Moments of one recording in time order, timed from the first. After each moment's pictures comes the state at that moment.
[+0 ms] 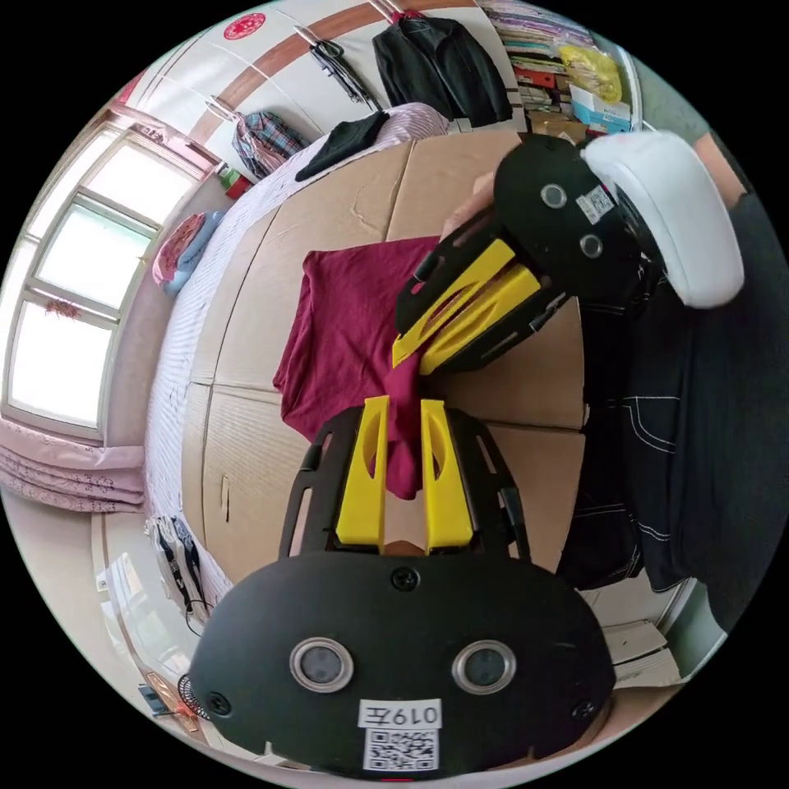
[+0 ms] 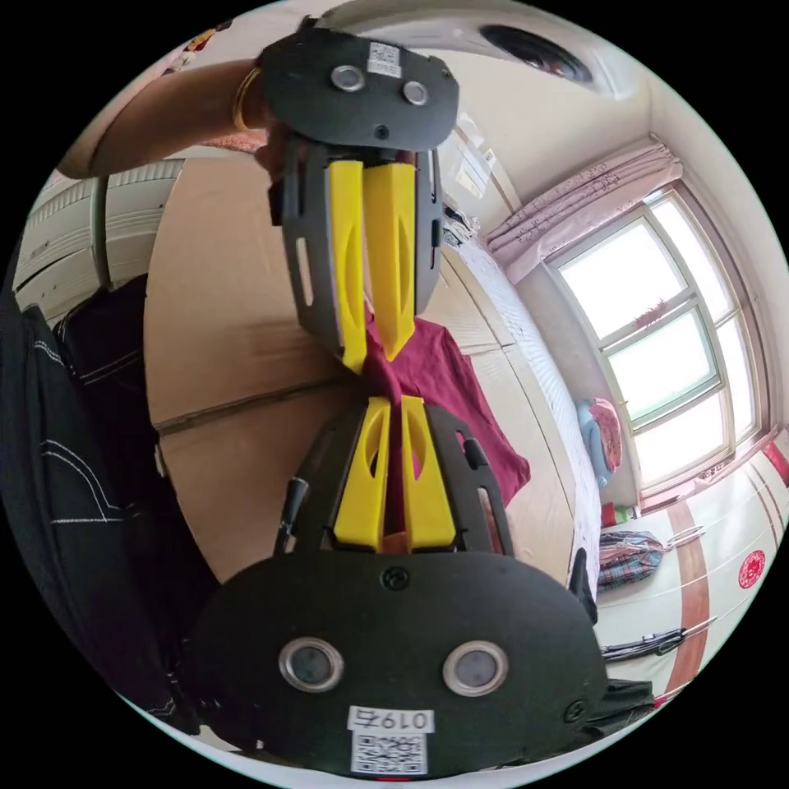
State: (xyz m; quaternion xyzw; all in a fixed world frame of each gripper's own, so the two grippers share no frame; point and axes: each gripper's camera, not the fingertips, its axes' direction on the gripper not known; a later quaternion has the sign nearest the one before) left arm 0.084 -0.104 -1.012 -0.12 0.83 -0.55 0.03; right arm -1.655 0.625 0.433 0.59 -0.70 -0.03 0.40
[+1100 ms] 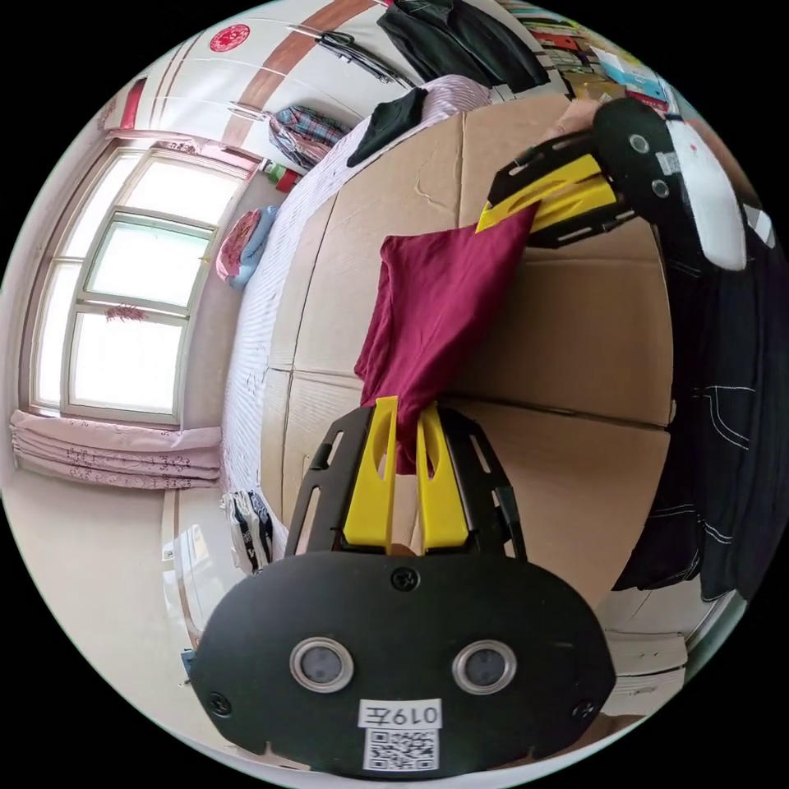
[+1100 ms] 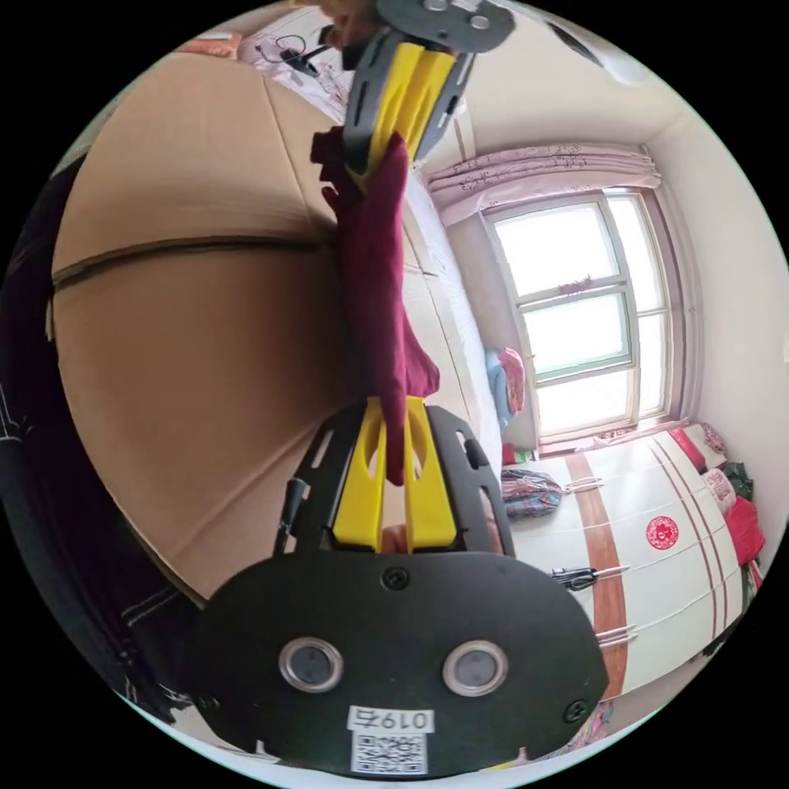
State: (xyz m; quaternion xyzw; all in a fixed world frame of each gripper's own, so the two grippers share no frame) left arm 0.126 -0.159 -0.919 -0.19 0.84 -0.49 0.13; right arm -1.401 0.648 0.383 0.54 -0.60 -0.01 0.59
